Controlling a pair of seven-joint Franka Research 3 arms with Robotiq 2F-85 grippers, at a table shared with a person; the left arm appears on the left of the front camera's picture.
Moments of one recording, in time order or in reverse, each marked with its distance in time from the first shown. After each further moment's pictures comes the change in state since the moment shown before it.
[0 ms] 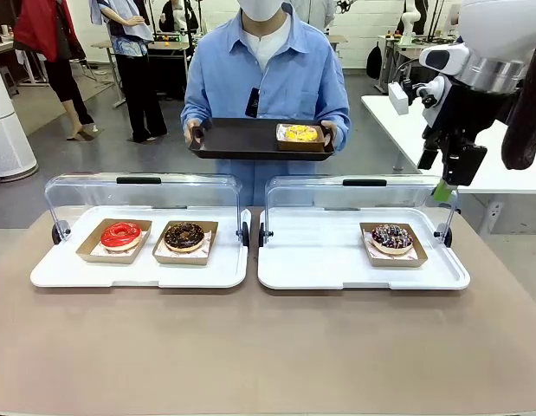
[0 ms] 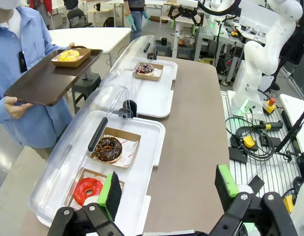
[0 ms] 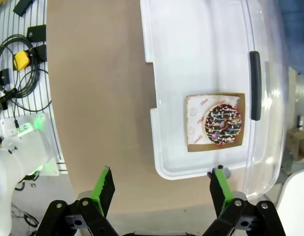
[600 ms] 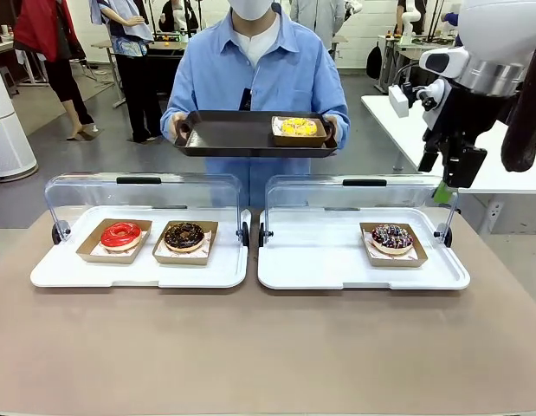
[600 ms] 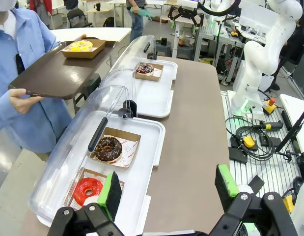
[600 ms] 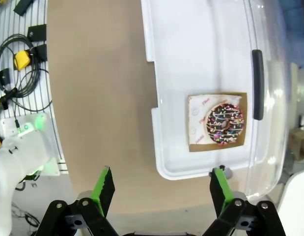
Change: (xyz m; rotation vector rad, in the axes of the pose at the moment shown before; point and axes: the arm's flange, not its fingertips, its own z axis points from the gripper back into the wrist) left arm 0.000 0.000 0.000 0.000 0.000 0.000; right arm -0.001 0.000 -0.002 0.005 0.001 -0.002
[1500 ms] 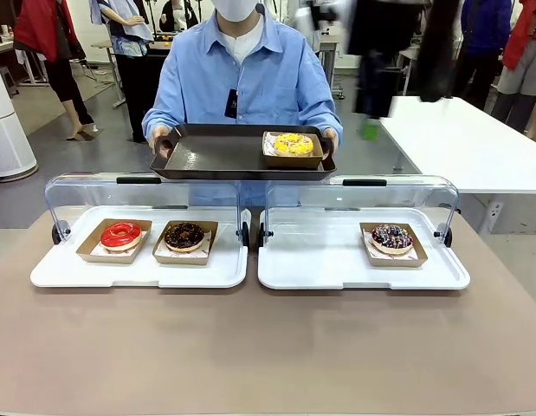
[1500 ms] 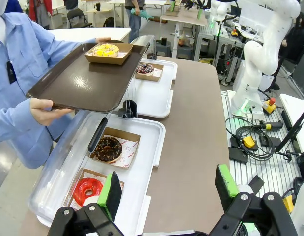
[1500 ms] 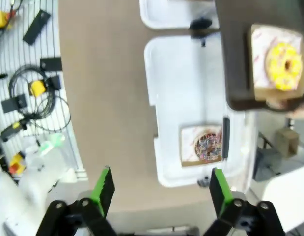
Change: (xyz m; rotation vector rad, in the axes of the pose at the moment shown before) left arm 0.000 0.000 0.000 0.000 0.000 0.000; right arm 0.125 0.013 0.090 -0.022 0.050 -0.011
